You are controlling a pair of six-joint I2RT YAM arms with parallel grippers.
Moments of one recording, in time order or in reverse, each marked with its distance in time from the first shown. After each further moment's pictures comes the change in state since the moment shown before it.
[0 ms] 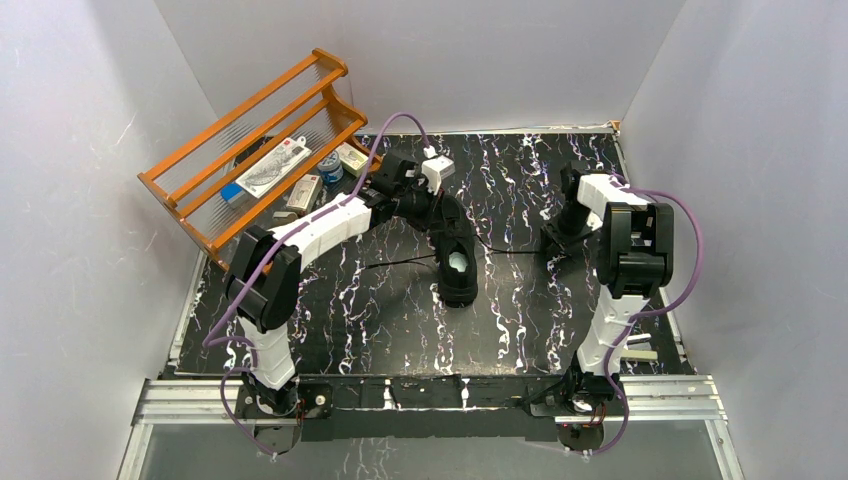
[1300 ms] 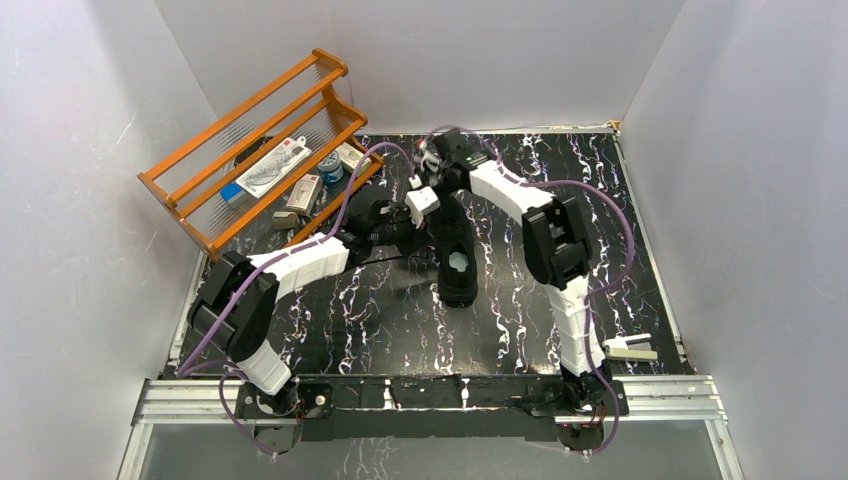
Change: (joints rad) left arm 0.000 -0.218 -0.439 0.426 0.005 0.225; right arm 0.529 0.240 0.518 0.414 -0.850 -0.457
